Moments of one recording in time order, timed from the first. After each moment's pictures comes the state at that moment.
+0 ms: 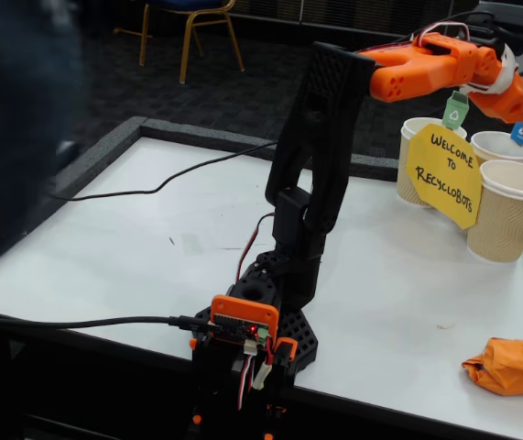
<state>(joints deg) 34.9 78.2 76.9 36.4 -66.4</state>
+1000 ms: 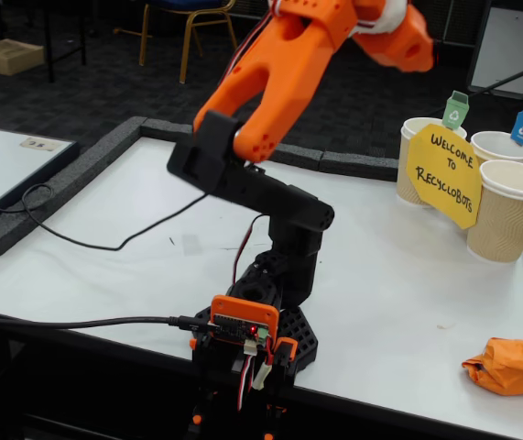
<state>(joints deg) 26.8 149.4 108.2 75.3 -64.2</state>
